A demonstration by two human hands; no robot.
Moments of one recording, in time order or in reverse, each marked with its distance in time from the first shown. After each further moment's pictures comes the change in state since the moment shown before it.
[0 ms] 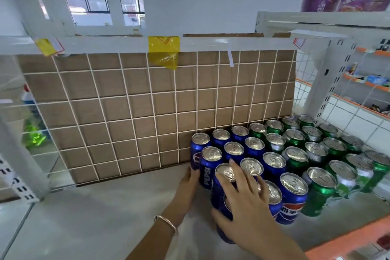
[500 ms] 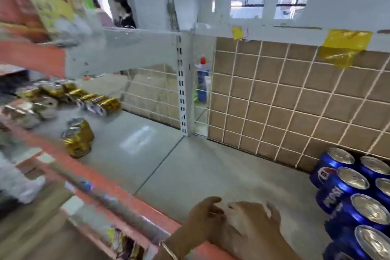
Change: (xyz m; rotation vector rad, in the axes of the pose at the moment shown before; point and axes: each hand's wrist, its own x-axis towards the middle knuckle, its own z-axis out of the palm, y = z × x) left_hand -0.193 -0.055 -0.098 0.146 0.463 -0.123; right_hand -0.007 -0.132 0.052 0.076 -0.561 -0.501
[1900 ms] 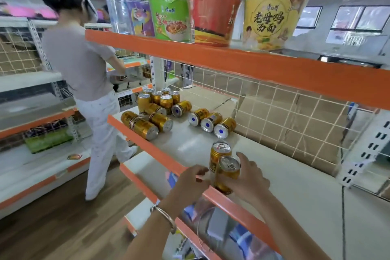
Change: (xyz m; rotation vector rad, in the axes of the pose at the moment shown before) left_hand -0.077 -0.078 -0.515 0.238 0.523 0.088; right_hand 0.185 -0.485 0.033 0.346 0.273 -0.131
